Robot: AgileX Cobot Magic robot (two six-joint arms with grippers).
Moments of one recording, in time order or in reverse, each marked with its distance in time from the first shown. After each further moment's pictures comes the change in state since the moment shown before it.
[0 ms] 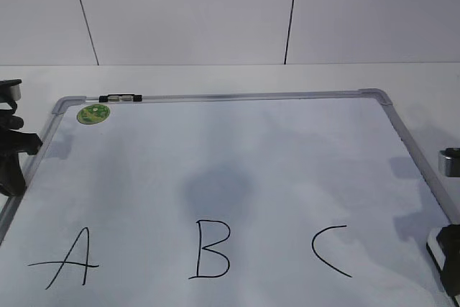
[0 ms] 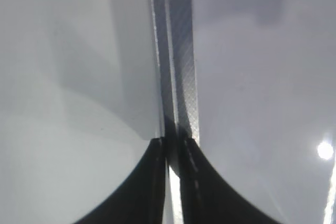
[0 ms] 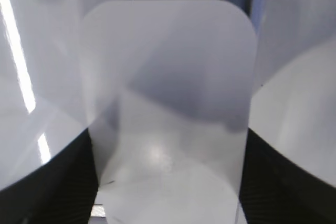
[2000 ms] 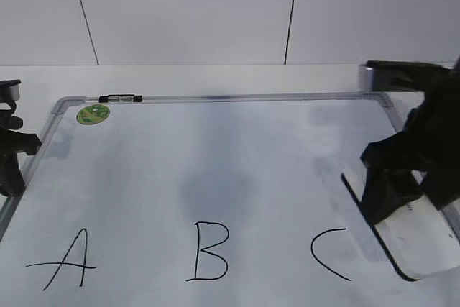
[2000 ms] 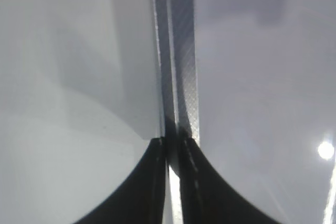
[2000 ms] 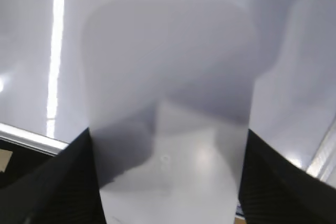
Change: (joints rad) left arm 0.000 0.000 0.000 0.000 0.005 0.000; right arm 0.213 0.013 -0.369 0.153 0.271 -0.024
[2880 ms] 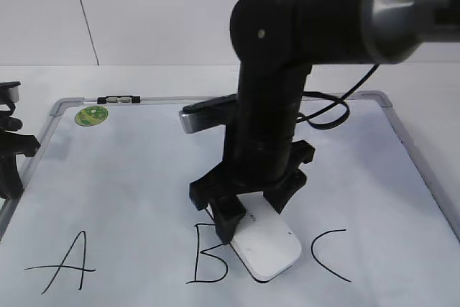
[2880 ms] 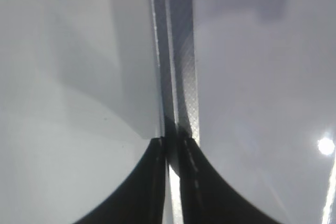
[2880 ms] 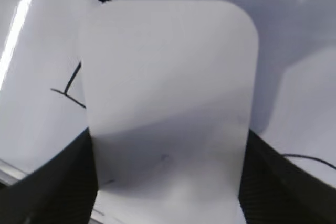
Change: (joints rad) left arm 0.000 0.000 0.000 0.000 0.021 0.000; right arm 0.420 0.465 -0.417 -0.057 0.004 0.086
